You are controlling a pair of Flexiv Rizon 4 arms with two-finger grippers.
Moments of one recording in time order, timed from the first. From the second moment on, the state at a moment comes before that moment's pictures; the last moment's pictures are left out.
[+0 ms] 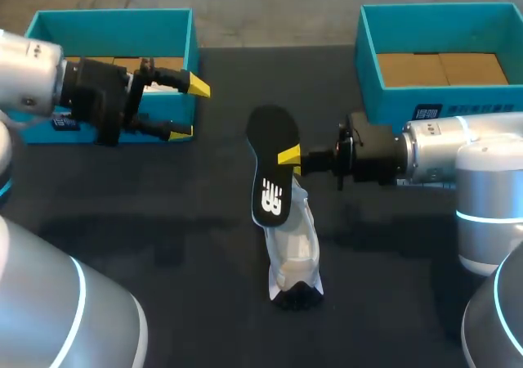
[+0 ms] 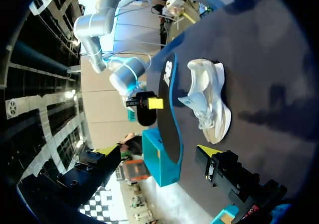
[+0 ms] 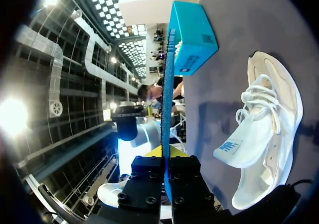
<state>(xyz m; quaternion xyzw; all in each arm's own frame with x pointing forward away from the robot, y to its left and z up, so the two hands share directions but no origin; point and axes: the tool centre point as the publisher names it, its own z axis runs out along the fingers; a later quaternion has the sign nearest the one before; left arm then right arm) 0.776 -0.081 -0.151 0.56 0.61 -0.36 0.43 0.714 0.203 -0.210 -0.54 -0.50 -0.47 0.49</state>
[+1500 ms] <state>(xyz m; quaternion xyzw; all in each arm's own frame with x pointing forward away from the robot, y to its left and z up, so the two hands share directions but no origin) 0.755 -0.143 -0.206 0.46 0.55 -0.48 0.50 0.712 0.203 -0.208 -0.53 -0.49 -0.48 0.50</state>
